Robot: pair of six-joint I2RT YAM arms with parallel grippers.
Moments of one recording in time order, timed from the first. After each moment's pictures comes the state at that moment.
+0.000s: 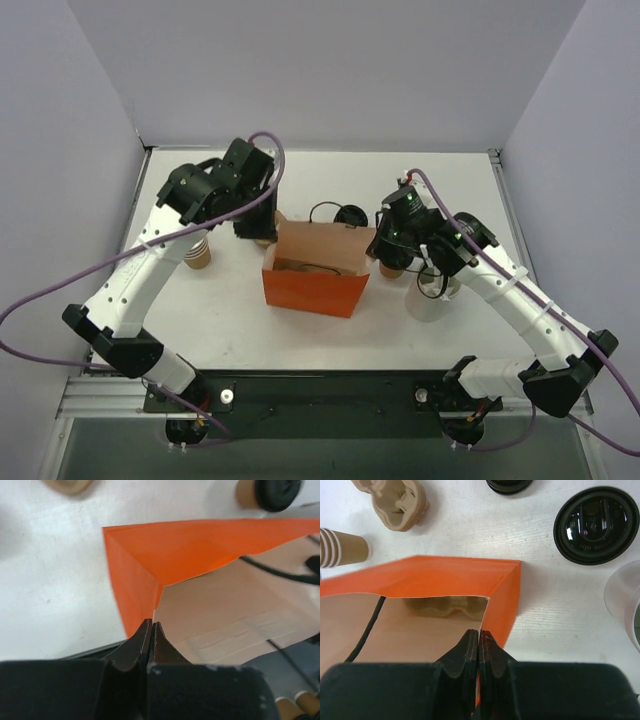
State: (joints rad) left arm -0.67 1.49 1.86 -1.39 -0.04 -0.54; right arm 0.71 1.26 1.36 -0.98 0.19 0.84
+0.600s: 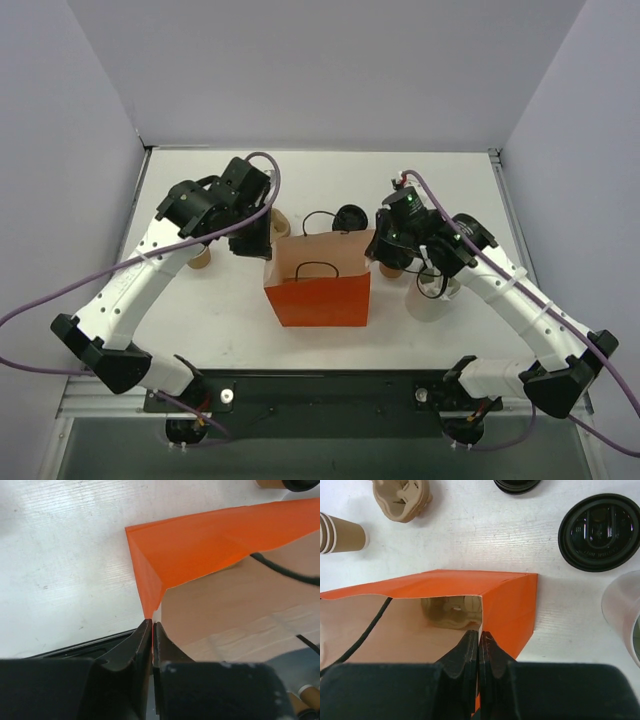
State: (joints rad) left arm -0.67 1.43 1.71 -1.33 -0.03 -0.56; right arm 0.71 1.25 1.36 -0.97 0.17 0.78
